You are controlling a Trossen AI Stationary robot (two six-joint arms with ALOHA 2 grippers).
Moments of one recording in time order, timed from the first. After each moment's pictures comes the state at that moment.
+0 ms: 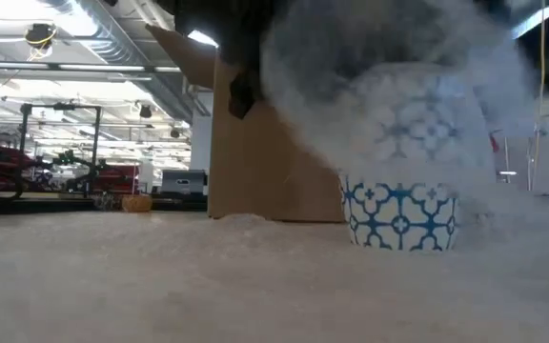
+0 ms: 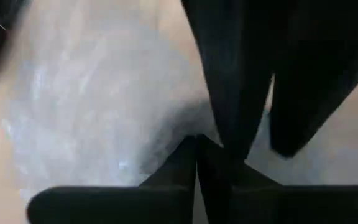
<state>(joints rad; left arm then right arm) -0.41 1.88 1.15 0.21 -0.46 -0.57 0.44 1.76 1.16 -0.45 0.16 0.21</state>
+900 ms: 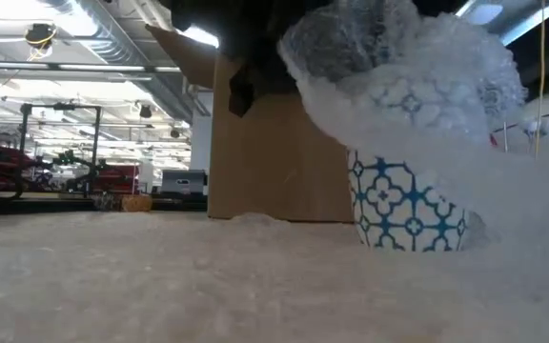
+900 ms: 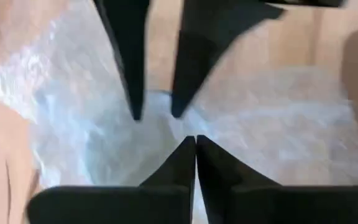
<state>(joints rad) -0.41 1.88 1.15 0.22 -0.46 -0.58 0.42 1.75 1.49 -0.94 0.25 0.16</state>
